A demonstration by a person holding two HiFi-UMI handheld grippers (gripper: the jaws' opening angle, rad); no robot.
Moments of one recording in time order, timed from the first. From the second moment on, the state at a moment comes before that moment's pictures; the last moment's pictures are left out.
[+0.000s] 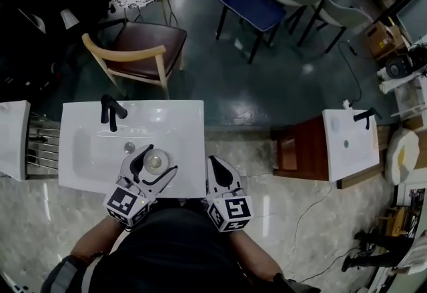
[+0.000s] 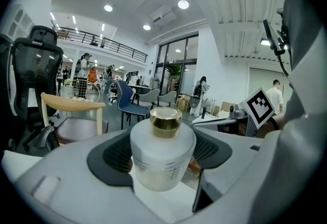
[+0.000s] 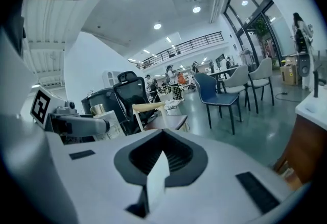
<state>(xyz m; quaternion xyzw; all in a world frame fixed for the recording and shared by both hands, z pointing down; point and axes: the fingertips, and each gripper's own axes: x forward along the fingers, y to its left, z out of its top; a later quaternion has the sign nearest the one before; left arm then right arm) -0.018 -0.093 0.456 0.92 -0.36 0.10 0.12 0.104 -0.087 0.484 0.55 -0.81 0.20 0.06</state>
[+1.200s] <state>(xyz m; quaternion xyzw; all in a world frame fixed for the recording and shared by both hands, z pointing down) -0.015 -0.102 0.477 0.91 -0.36 0.12 0.14 0.098 -0.092 0.482 0.54 -0.82 0.18 0.07</state>
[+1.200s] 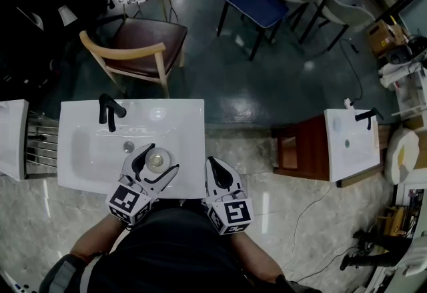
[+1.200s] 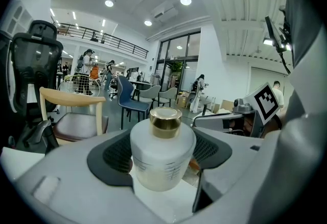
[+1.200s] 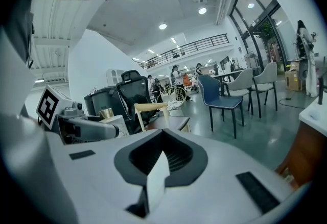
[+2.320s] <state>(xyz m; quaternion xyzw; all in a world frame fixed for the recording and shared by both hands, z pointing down) -0.021 -0.102 0.479 0.92 -0.36 0.12 0.13 0.091 -0.087 0.485 0.54 -0.82 0.18 0.06</state>
